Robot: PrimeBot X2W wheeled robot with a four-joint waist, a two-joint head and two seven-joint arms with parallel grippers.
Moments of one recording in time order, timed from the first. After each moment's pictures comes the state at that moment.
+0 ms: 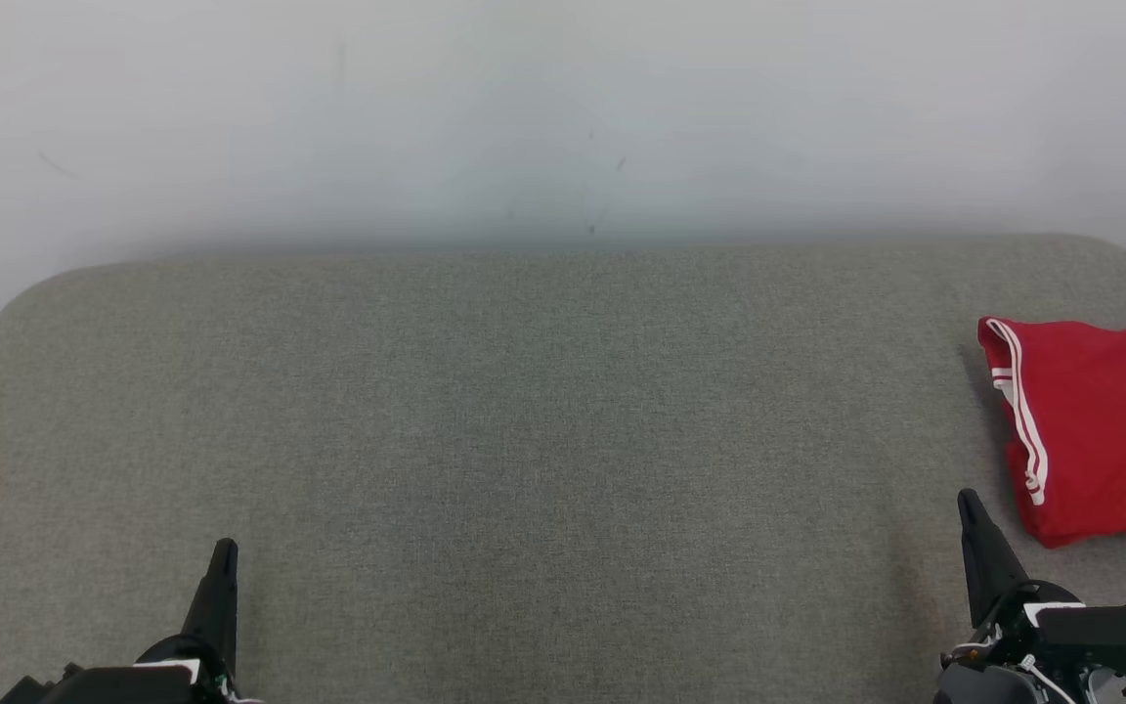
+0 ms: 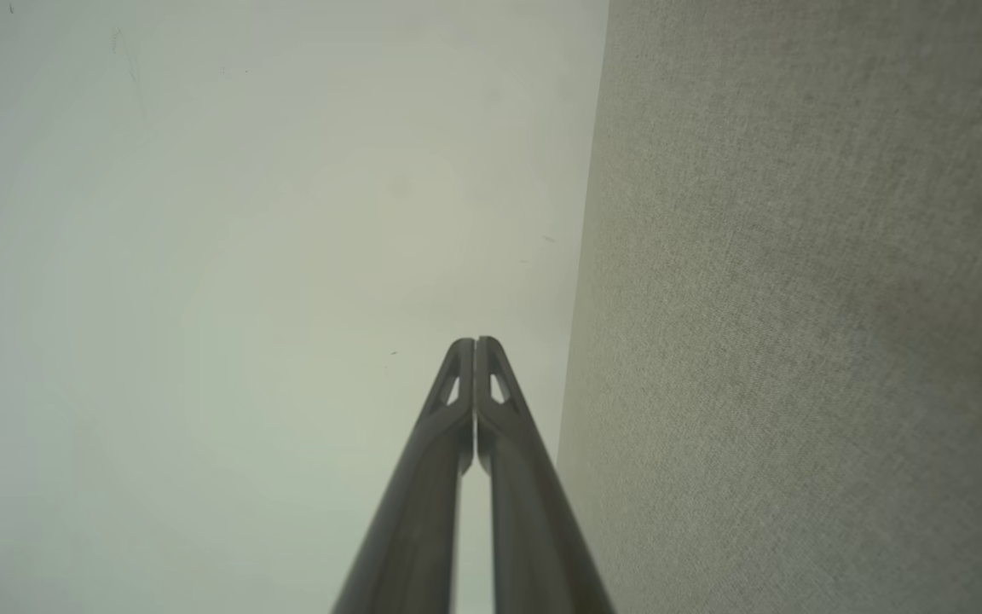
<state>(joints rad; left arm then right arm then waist) -0.10 0.05 0.11 0.25 -1.61 -0.13 0.12 -0.11 -0.05 -0.11 0.25 1.61 0.13 0.11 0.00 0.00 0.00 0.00</state>
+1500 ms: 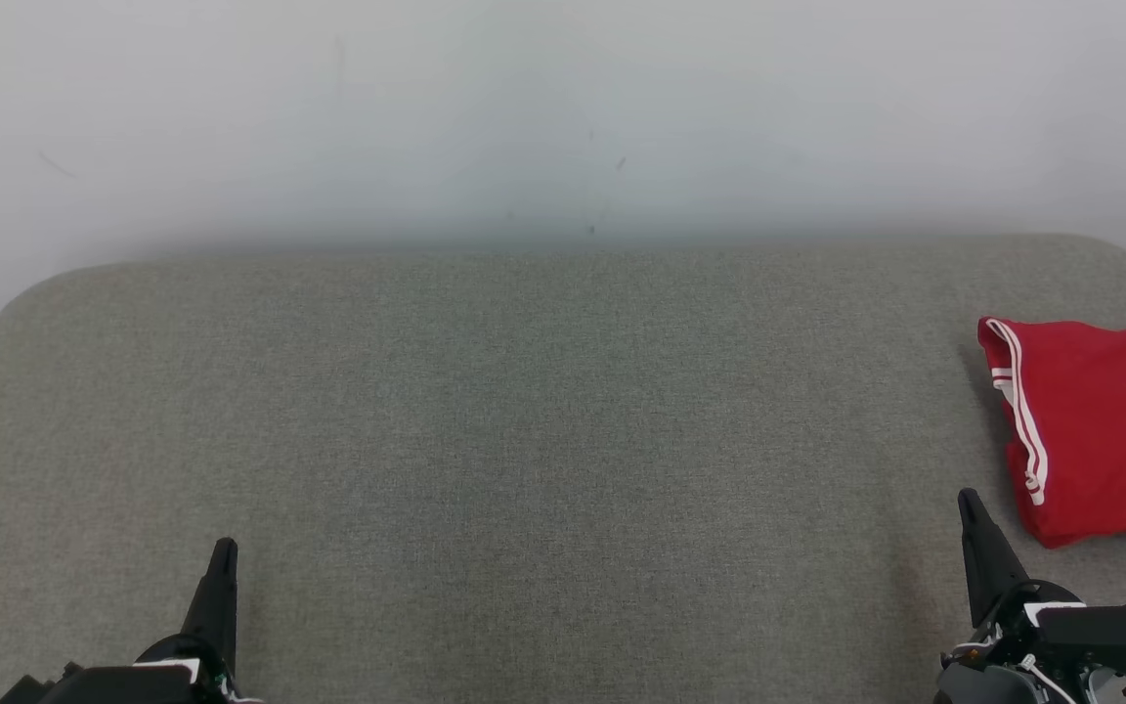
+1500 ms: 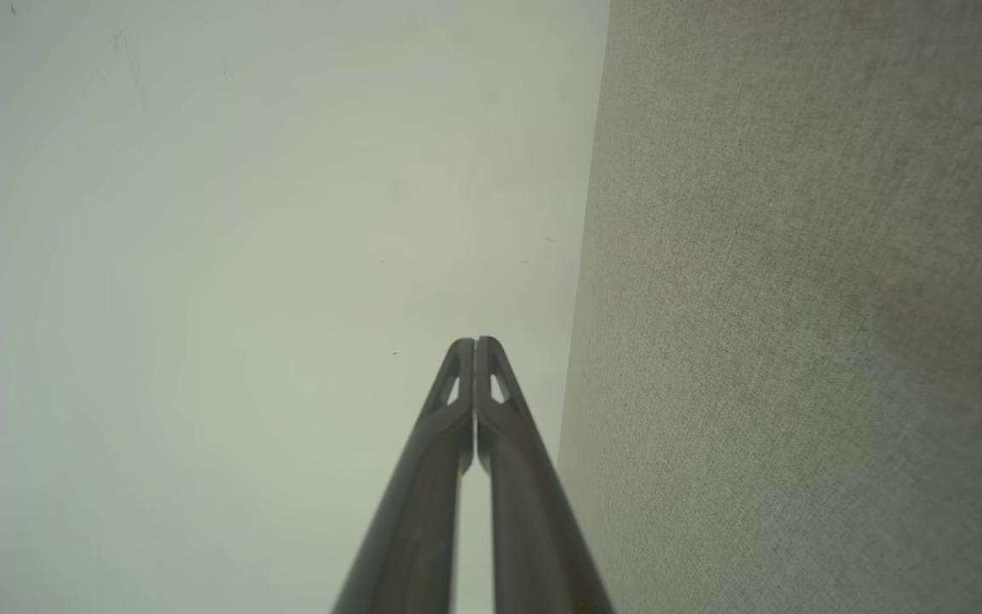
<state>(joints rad) -0.10 0.05 0.11 0.25 -1.61 -0.13 0.12 -0.11 -0.05 -0.11 0.24 1.61 0.13 0.11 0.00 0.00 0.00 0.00</state>
